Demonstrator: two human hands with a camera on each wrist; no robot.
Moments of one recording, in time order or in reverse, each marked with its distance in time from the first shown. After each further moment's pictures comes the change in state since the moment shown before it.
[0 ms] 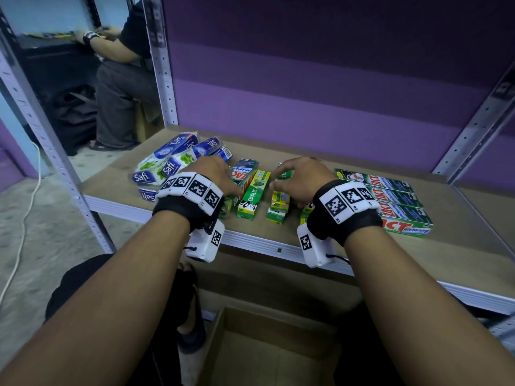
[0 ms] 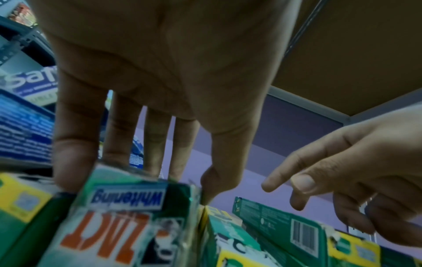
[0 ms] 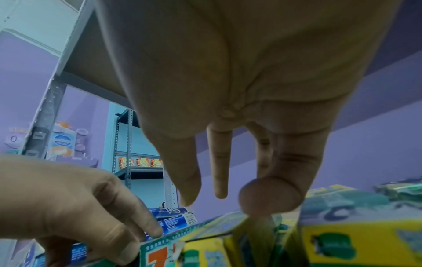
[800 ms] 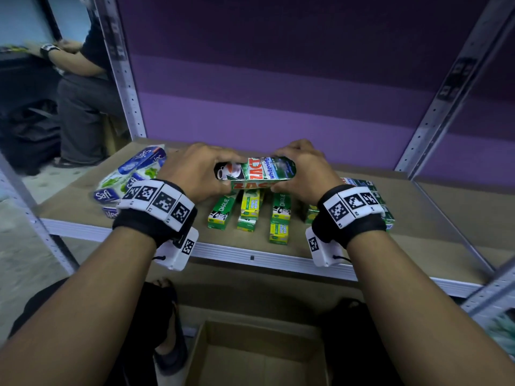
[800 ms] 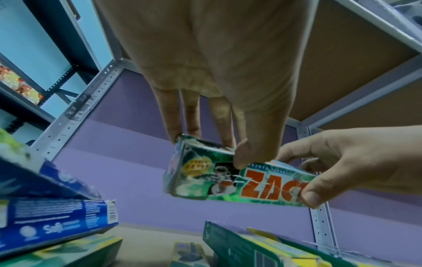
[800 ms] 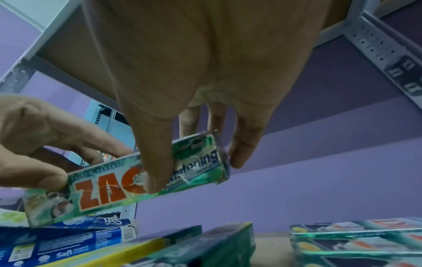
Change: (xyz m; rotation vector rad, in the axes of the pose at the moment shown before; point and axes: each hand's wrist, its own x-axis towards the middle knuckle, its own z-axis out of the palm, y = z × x) left_hand -0.033 0.034 -0.029 -0.037 0.301 0.525; right_hand -0.014 0.048 -0.042 -0.105 0.268 -0.217
